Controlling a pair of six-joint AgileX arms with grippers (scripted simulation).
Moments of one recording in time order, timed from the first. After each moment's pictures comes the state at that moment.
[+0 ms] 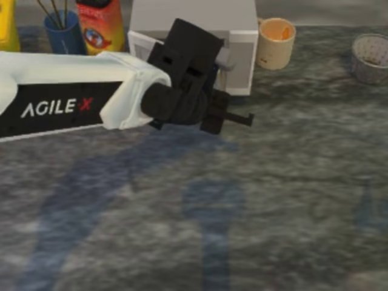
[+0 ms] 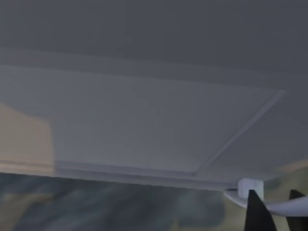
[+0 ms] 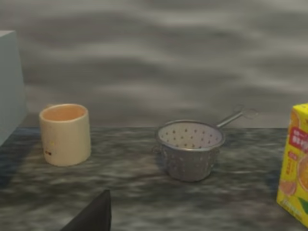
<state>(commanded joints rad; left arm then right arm) -0.65 1.92 1.28 -0.22 -0.12 -0.18 0.00 0.00 0.00 0.00 0.00 0.00</state>
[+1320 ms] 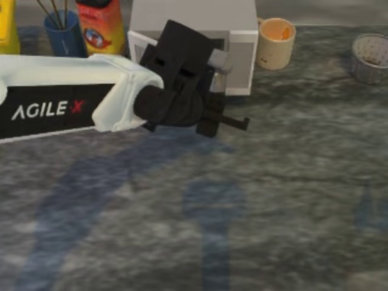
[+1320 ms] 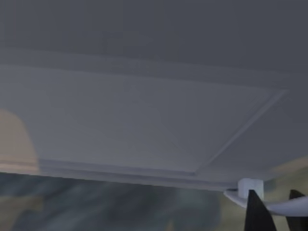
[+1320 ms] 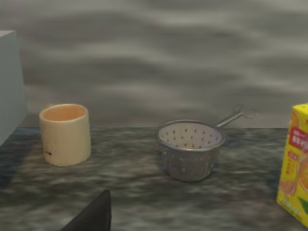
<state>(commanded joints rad) -0.64 1.90 1.24 -0.20 -0.08 -0.14 0.00 0.00 0.00 0.00 0.00 0.00</state>
